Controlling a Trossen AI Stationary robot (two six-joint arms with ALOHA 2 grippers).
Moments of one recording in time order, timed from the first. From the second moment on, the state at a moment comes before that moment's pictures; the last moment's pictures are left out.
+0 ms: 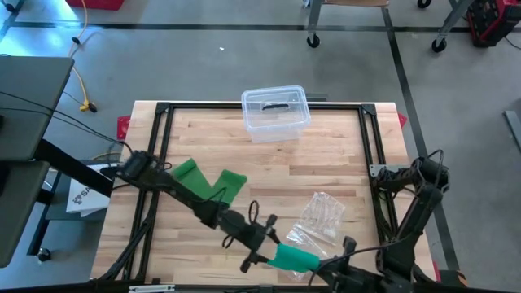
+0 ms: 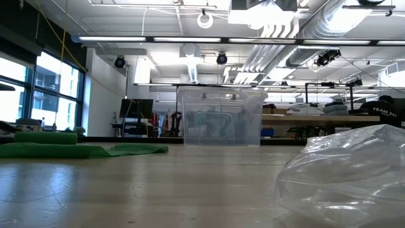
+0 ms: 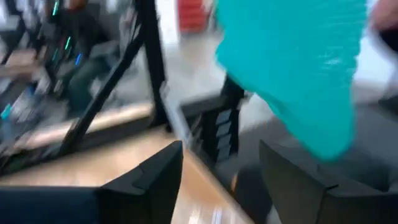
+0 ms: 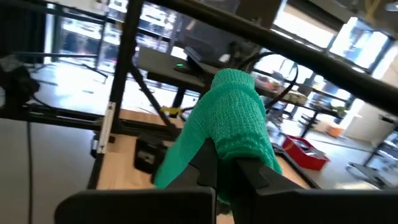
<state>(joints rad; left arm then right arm) -0.47 1.96 1.14 0.77 0.05 0.08 1.08 1.78 1.41 0.27 1.36 -0.21</state>
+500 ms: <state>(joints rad) -0.43 2.07 1.14 1.29 0.10 -0.03 1.11 1.78 1.41 0.22 1.51 -0.10</state>
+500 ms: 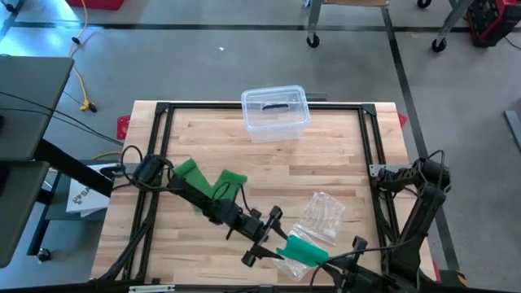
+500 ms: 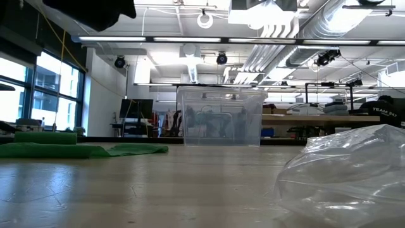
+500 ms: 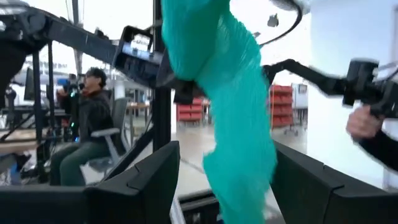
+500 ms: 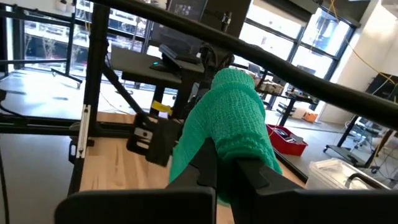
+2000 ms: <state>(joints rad) -0.54 2.01 1.34 0.77 -0.68 0.82 1.01 1.78 1.41 0.17 0.87 0.25</state>
